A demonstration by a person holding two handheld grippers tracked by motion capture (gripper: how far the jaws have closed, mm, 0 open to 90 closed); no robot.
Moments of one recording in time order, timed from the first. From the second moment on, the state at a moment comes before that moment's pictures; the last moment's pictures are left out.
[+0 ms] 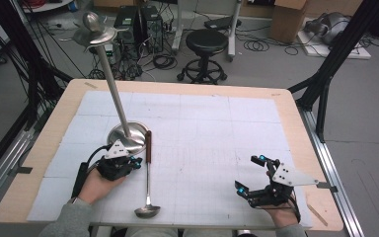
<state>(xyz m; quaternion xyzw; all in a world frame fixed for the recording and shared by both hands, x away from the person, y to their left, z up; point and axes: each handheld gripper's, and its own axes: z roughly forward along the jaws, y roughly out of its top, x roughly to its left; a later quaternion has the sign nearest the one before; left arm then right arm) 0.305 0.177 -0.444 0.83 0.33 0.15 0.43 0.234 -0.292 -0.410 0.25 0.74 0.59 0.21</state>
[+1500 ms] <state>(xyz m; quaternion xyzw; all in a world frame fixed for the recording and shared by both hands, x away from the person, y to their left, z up) 0.292 0.120 -0.446 0.88 0.23 0.08 0.42 0.235 -0.292 -0.411 0.26 0.74 0.59 0.20</state>
